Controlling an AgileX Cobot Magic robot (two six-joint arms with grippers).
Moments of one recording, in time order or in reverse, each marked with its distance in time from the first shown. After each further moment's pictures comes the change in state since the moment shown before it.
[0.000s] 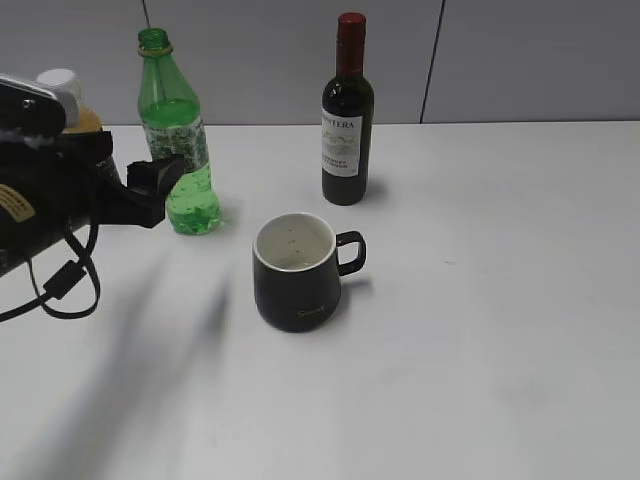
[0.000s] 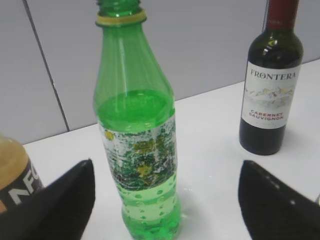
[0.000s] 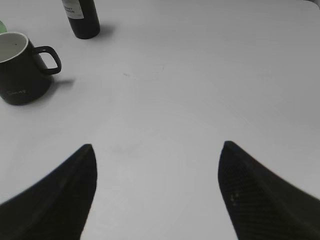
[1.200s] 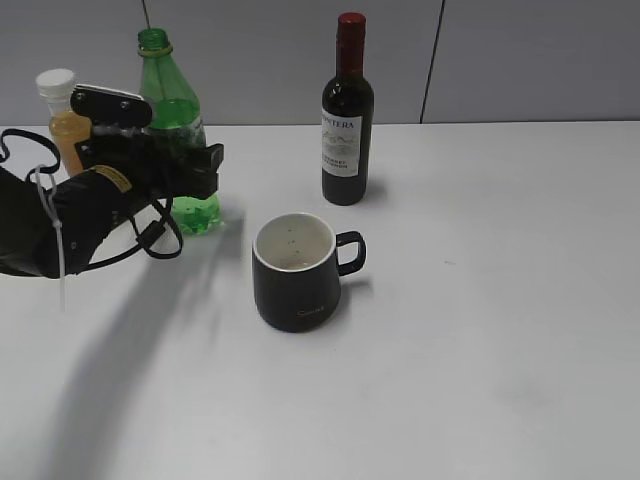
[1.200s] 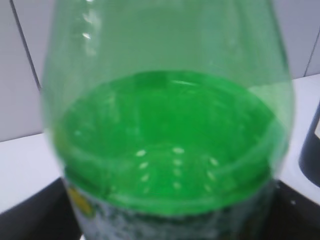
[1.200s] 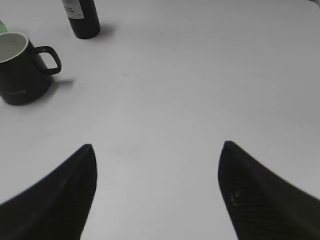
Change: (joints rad) left arm 0.058 0.448 -0.394 0.020 -0.045 -0.067; right arm 0.000 0.000 0.000 0.000 0.000 0.000
